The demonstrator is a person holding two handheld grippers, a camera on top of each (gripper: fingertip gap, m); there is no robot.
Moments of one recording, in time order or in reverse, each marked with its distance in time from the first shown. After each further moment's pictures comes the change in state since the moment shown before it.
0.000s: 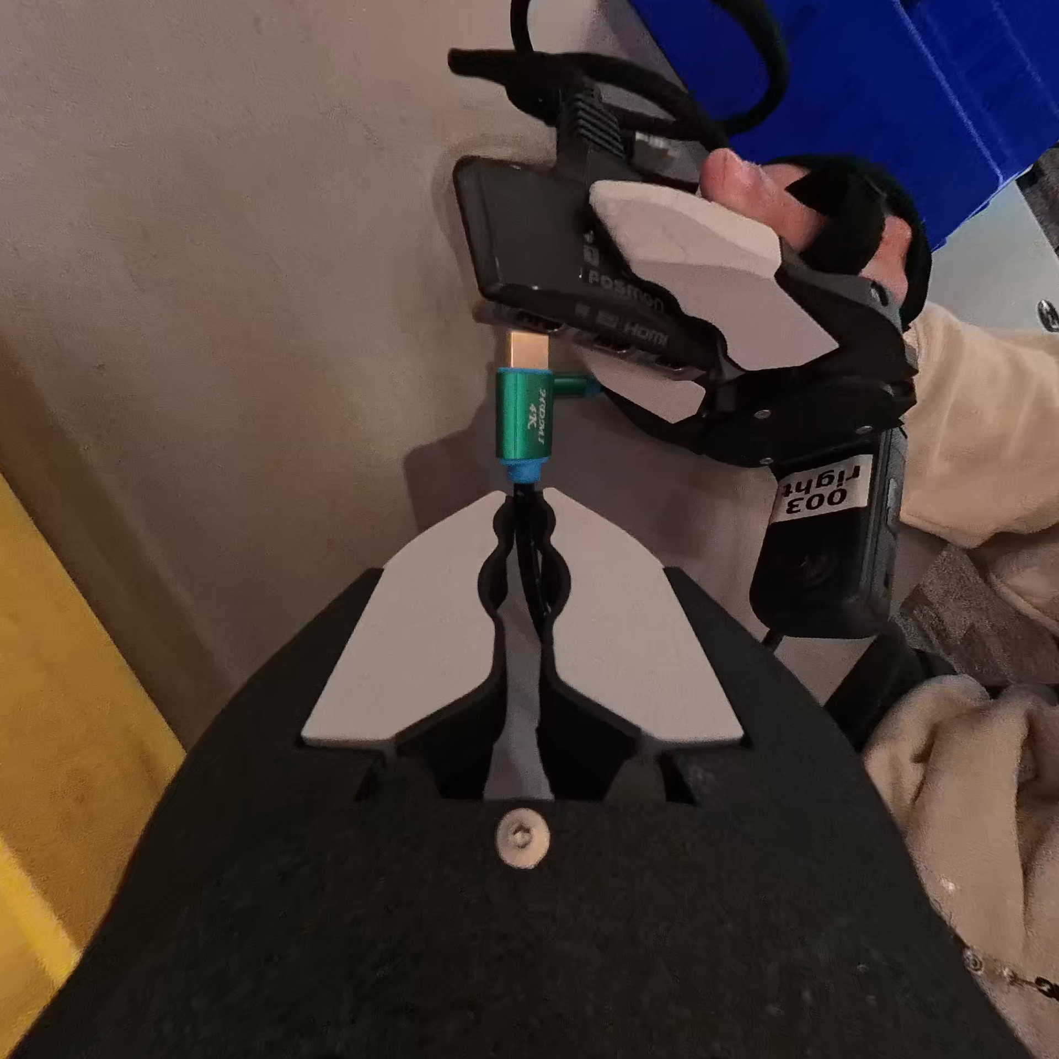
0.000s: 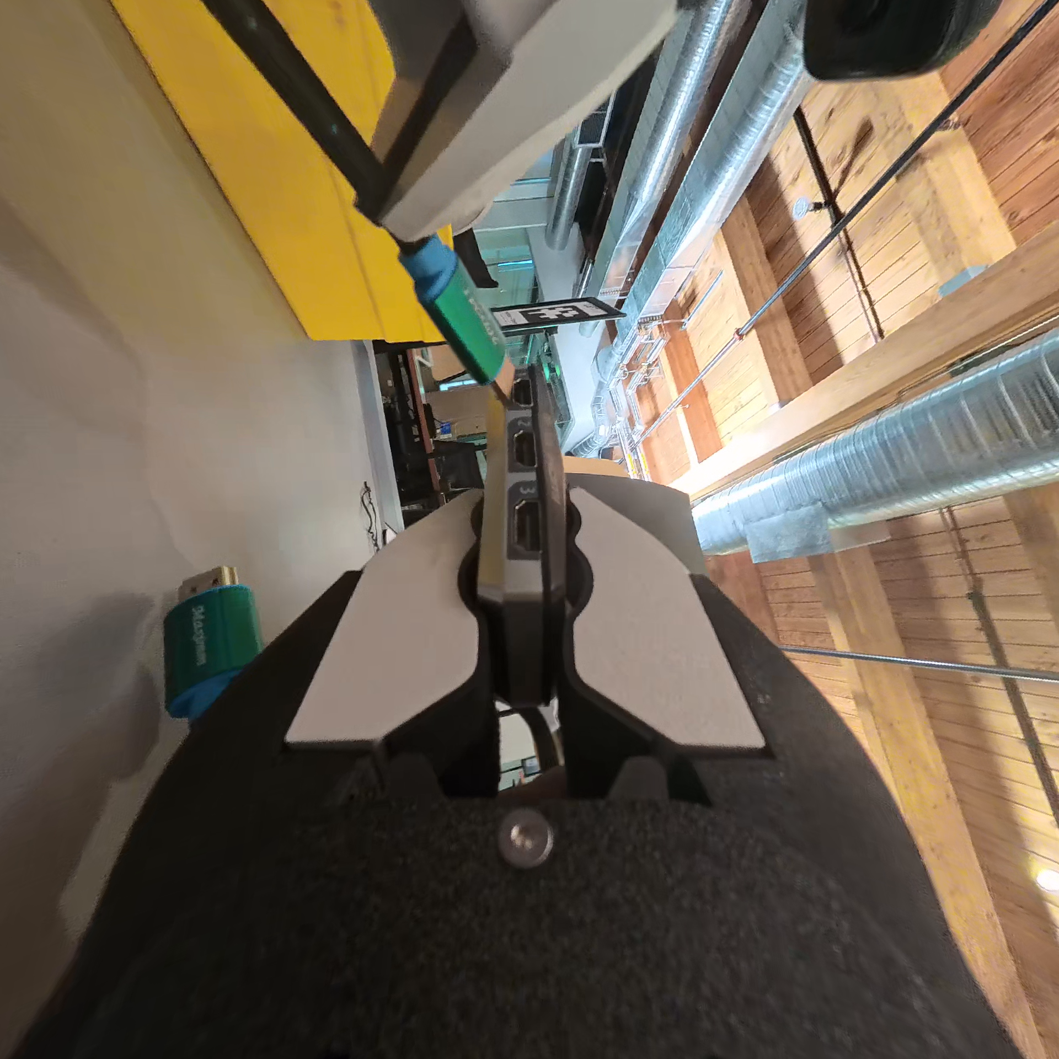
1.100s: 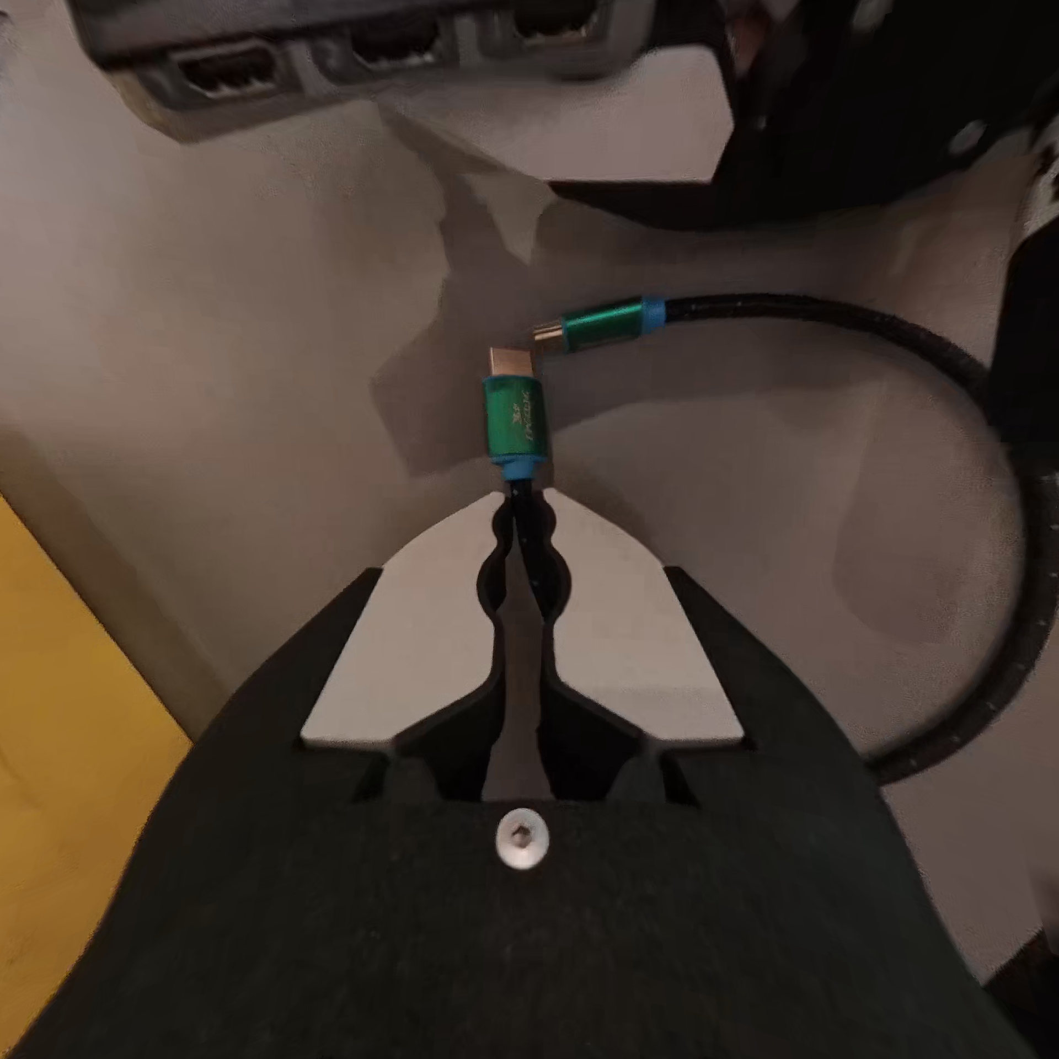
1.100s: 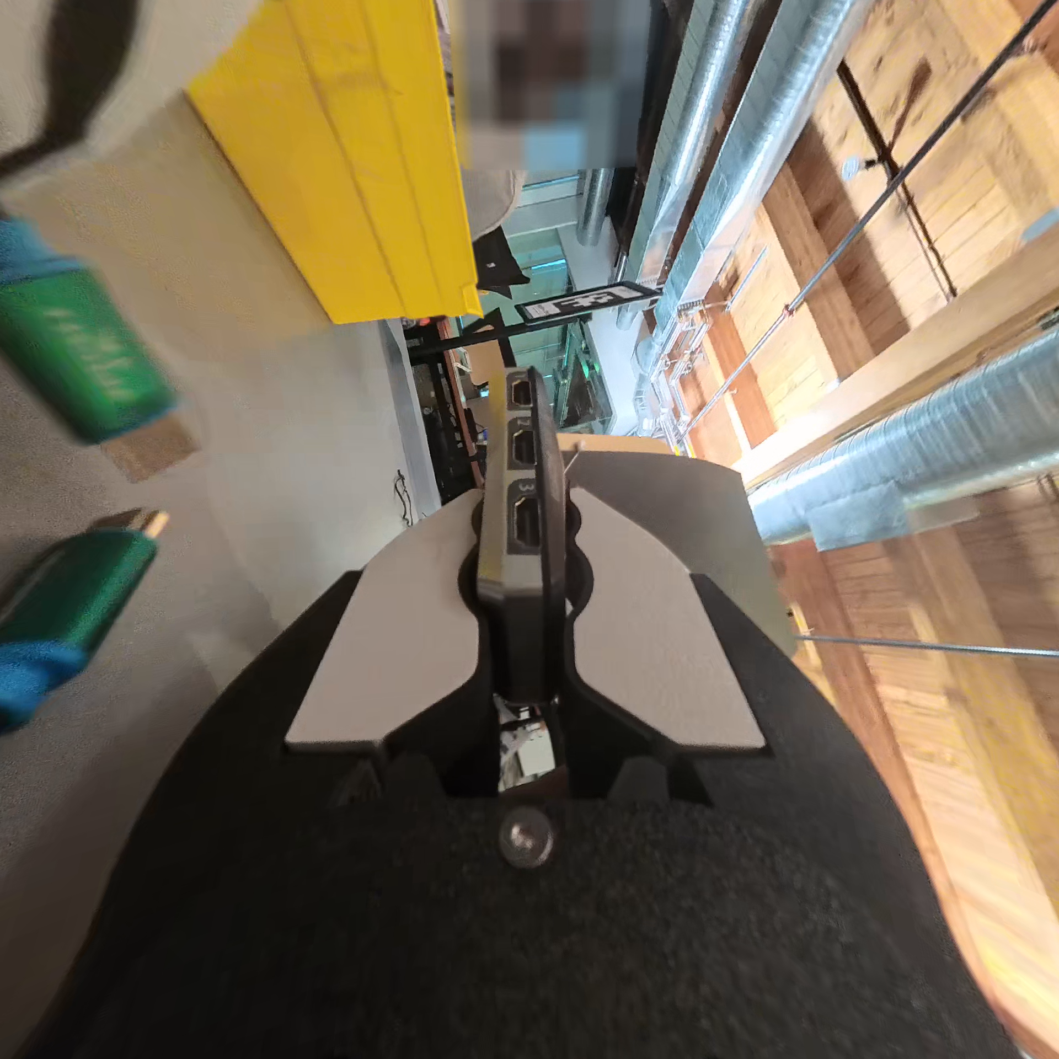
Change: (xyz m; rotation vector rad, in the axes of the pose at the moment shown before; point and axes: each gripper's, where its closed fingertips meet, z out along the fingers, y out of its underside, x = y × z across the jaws) left arm -0.006 0.037 0.052 -0.128 -0.249 0.457; right arm -0.008 0.026 0.005 0.005 -0.061 0.104
